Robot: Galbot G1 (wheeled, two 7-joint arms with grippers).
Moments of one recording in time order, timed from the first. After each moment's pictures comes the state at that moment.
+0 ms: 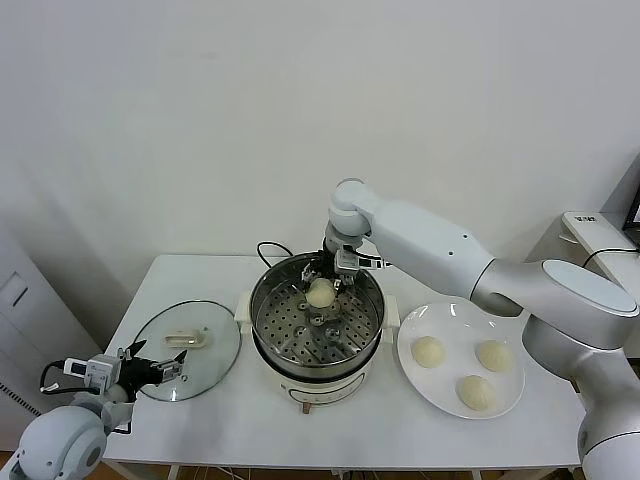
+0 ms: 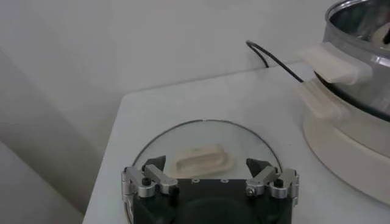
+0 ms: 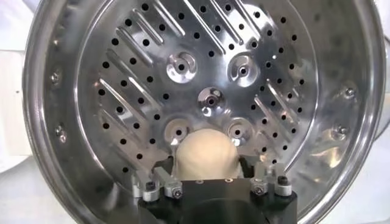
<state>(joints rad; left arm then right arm) 1.39 -0.85 -0.54 -2.02 -0.60 0.62 -0.14 0.31 1.26 -0.91 1.04 -0.45 0.82 -1.14</state>
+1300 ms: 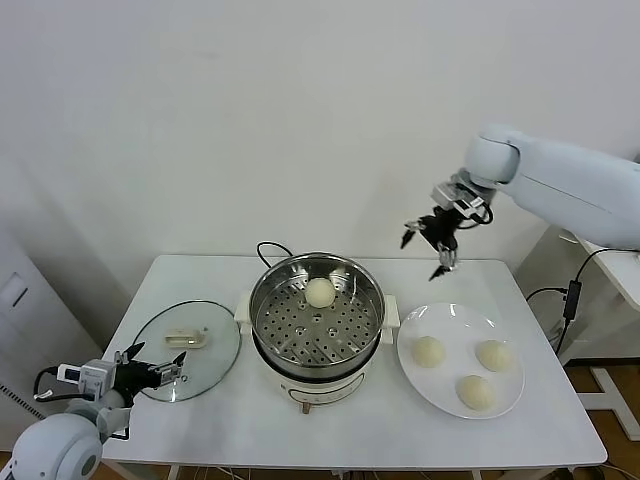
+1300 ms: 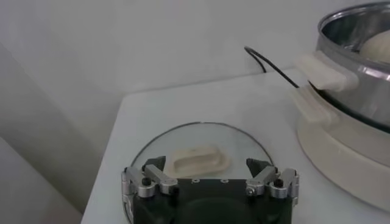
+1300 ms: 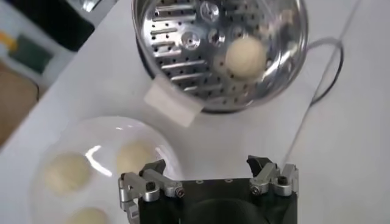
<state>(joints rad) 1.45 -0.87 -0.59 -2.06 -0.60 0.62 -0.14 0.73 0.83 -1.51 1.15 0.48 0.12 -1.19</state>
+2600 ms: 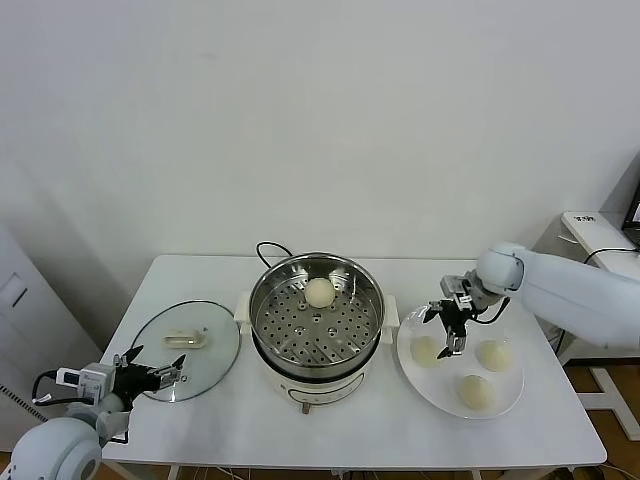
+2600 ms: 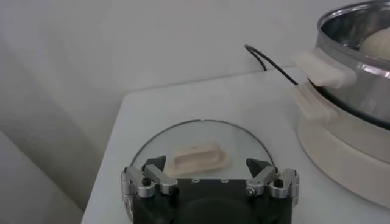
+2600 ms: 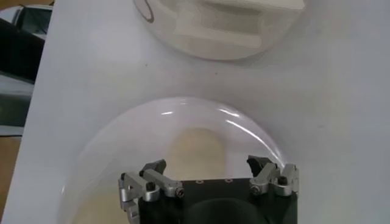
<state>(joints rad) 1.46 -0.88 -0.59 -2.07 -0.59 0.62 -0.14 0.29 0.75 -1.33 1.15 0.35 -0.07 -0.96</state>
